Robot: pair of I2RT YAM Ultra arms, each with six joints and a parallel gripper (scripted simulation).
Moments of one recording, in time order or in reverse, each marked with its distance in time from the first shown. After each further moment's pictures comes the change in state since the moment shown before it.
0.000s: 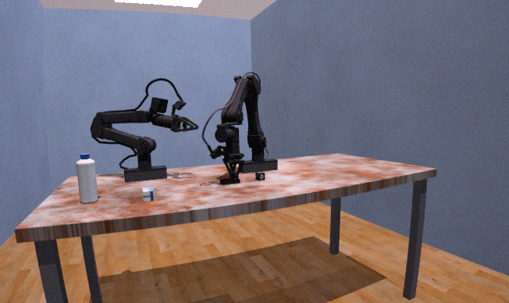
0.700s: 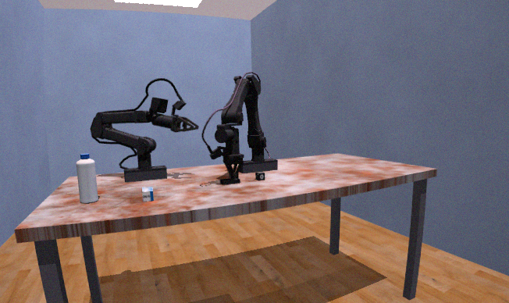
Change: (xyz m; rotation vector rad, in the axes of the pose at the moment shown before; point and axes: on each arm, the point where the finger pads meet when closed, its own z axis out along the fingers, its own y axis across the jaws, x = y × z) left arm -0.002 0.002 0.003 -0.011 -0.011 0.000; right arm 0.000 0.000 0.000 0.000 0.000 0.000
